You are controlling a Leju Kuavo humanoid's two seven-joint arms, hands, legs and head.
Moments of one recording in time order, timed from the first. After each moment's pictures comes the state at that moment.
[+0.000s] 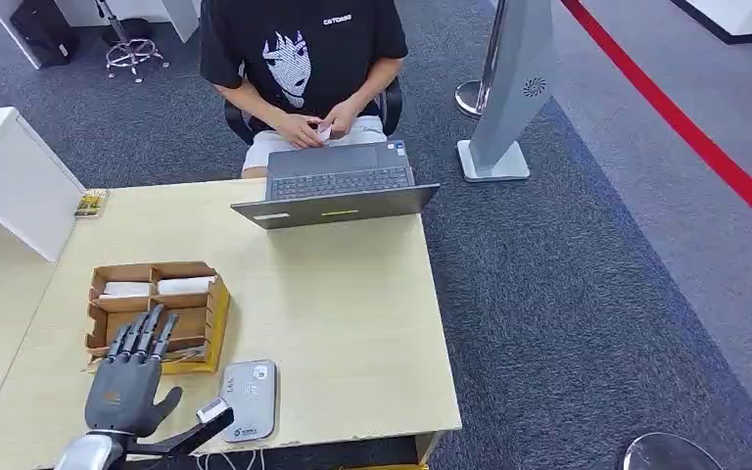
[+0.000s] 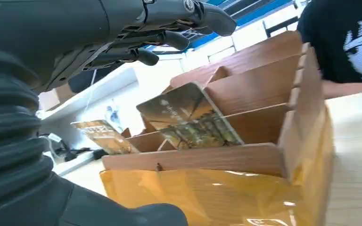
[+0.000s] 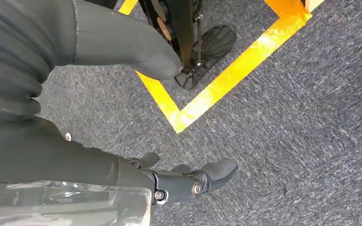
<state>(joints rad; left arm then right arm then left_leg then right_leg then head) 0.05 0.00 -0.05 -1.36 -1.48 0.34 -0.23 -0.08 0.12 -1.06 -0.23 0.48 -0.28 -0.10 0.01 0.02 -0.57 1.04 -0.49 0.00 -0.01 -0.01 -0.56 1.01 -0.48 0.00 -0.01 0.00</state>
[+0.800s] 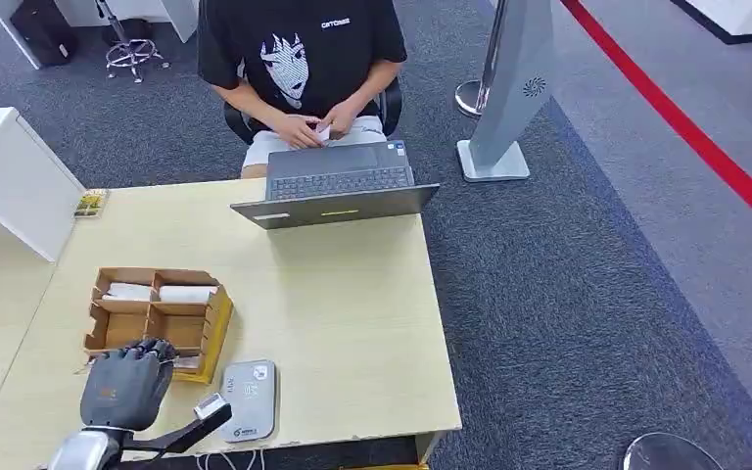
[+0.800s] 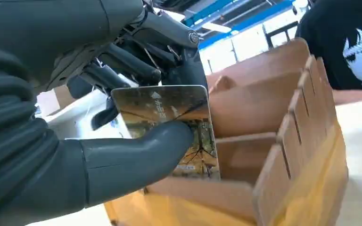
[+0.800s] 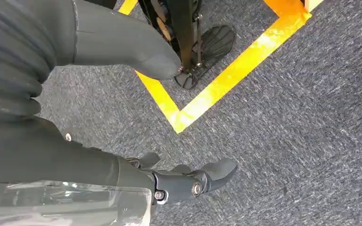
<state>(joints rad) 0.05 0.01 -0.06 -1.42 -1.47 0.32 -0.21 -0.08 0.12 -1.07 -0.23 0.49 -0.28 -0.10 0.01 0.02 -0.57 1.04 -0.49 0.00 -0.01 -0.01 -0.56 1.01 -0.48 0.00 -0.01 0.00</state>
